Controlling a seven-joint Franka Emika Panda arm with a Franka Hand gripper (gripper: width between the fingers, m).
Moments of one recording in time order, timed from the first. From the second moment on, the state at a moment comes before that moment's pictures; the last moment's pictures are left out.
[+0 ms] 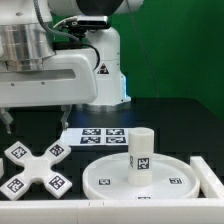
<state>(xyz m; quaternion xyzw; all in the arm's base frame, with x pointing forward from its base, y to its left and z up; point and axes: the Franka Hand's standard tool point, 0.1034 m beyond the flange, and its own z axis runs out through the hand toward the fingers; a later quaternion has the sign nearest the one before) 0.562 -0.133 0.099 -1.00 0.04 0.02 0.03</state>
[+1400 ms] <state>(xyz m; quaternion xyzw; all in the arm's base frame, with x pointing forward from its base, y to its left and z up) 0.592 -0.141 0.066 -1.00 -0.03 0.07 0.02</state>
